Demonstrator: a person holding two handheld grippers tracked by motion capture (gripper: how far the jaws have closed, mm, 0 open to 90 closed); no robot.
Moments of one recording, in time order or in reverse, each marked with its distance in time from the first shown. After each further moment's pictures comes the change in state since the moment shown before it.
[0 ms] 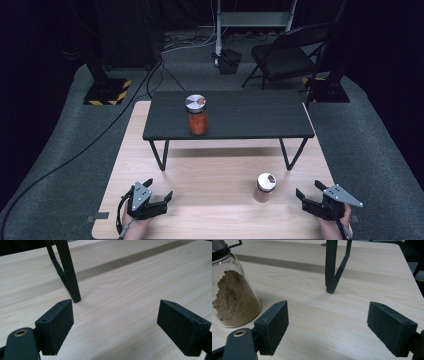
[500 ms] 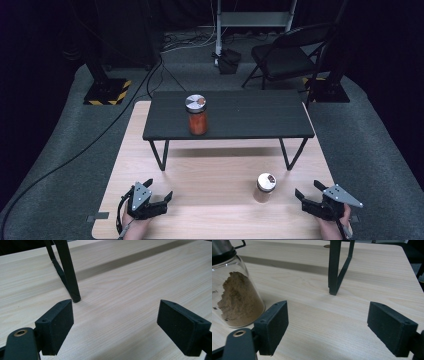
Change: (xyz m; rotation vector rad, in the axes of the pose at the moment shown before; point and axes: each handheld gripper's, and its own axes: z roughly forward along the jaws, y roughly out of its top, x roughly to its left) left arm 0.000 0.000 0.000 0.002 -0.001 0.001; right arm -0.001 -0.001 0.000 -0.011 0.019 -0.006
